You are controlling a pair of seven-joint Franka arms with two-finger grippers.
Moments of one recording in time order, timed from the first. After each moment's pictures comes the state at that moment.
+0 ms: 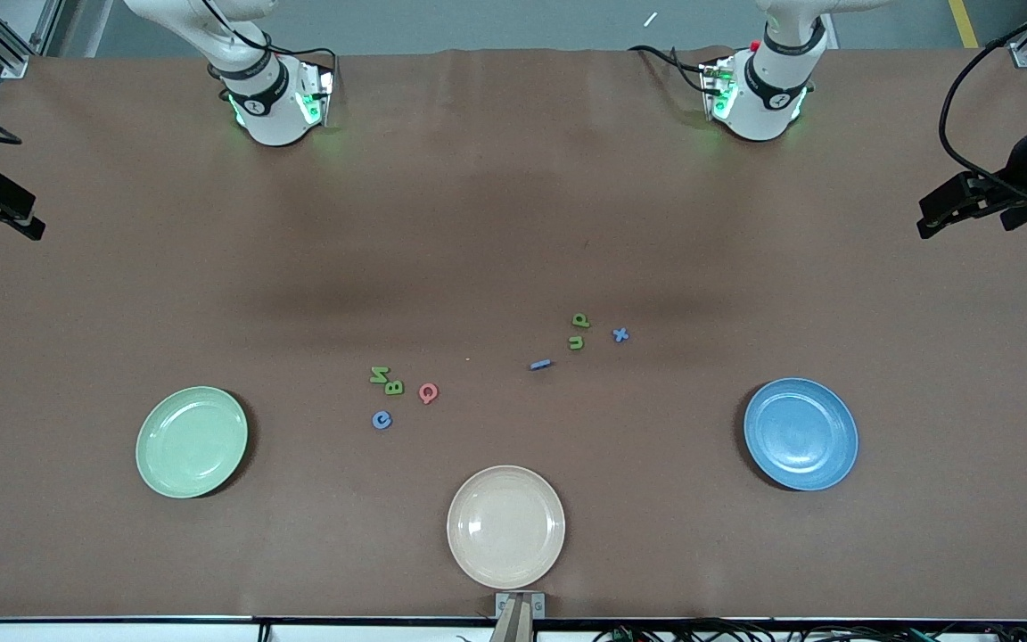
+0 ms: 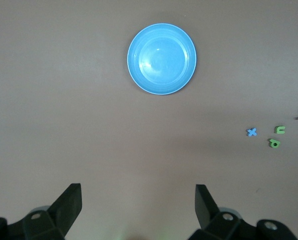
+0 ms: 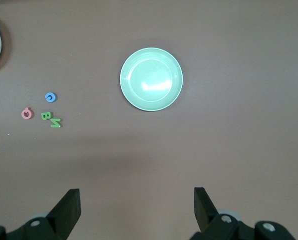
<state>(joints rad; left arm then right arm) 0.06 0.00 -0.13 -1.52 0.03 1.50 -0.14 0.01 -0.01 -0.06 -1.49 -0.01 1.53 -0.02</state>
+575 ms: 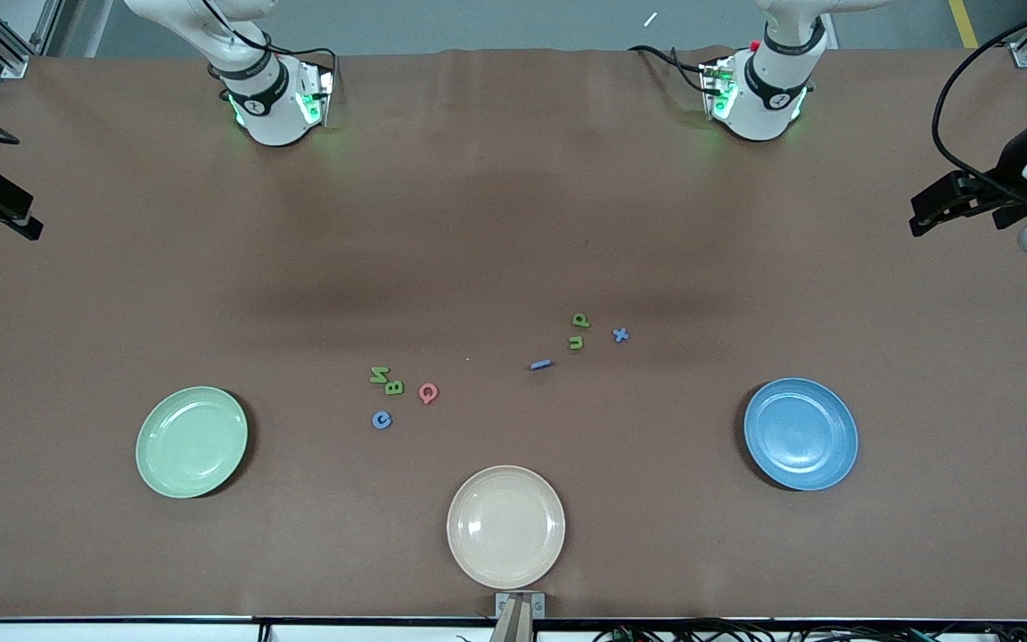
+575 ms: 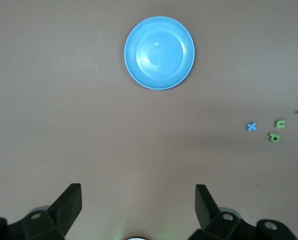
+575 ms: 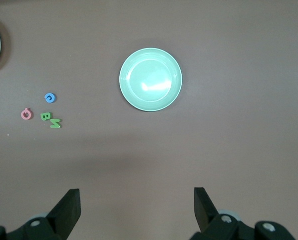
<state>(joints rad) 0.05 0.02 -0.14 -1.52 0.03 1.48 -0.14 0.01 -0.01 -0.06 -1.49 -0.01 1.53 -0.02</state>
